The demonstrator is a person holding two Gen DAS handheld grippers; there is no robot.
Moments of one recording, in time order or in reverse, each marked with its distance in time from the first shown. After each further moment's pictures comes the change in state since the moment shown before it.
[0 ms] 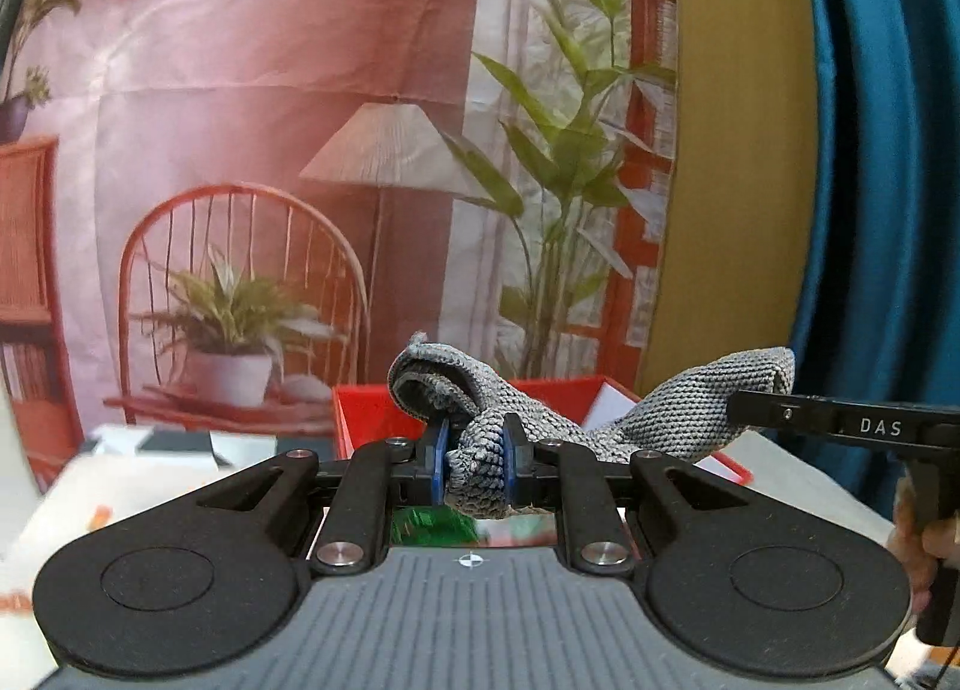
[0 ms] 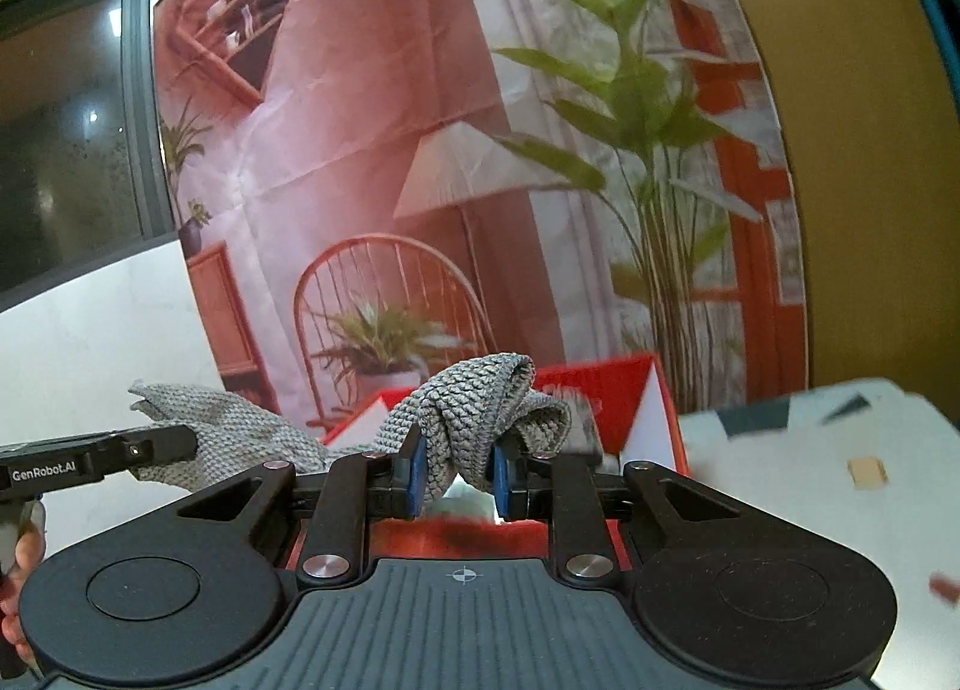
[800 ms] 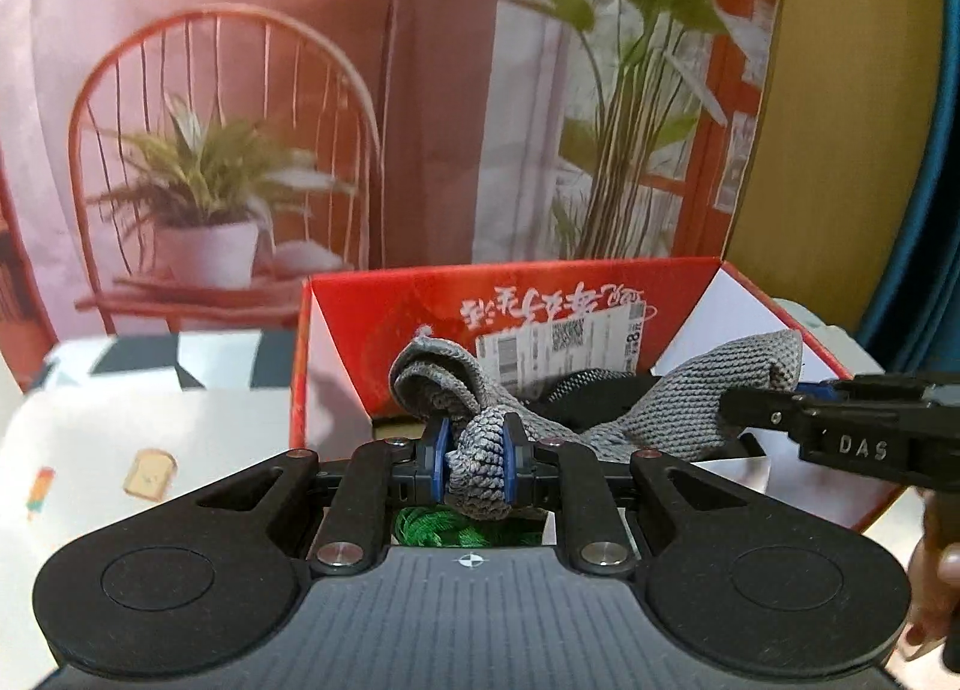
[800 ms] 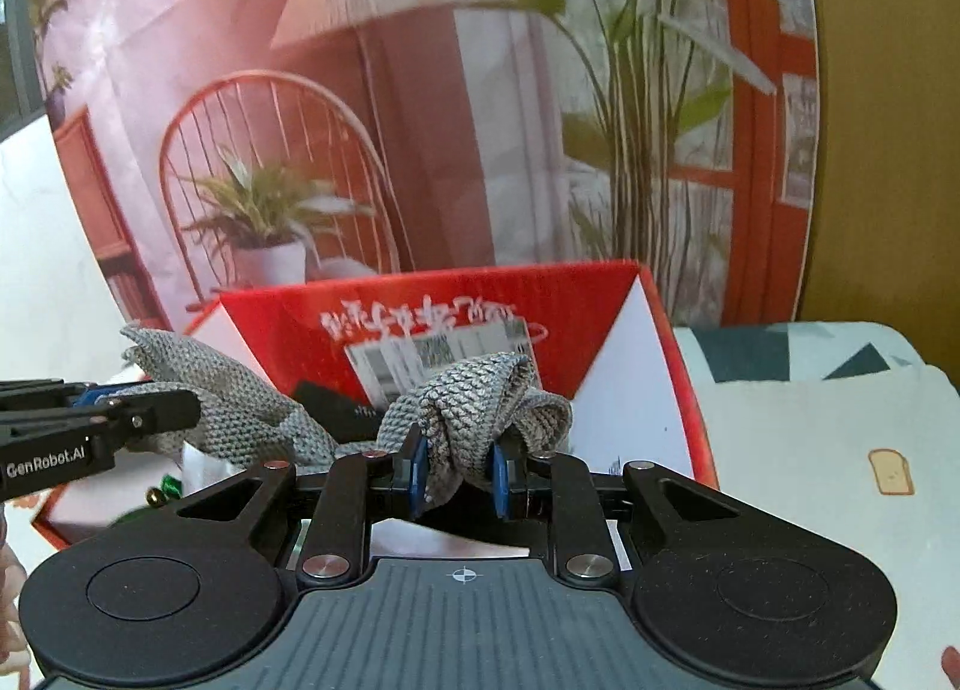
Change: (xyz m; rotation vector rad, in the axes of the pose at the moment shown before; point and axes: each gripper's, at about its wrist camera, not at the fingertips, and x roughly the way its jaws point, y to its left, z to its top) left arm 0.165 0.021 -0.009 -0.049 0.361 0.052; right arm 0.171 -0.035 -0.005 -0.007 0.344 -0.191
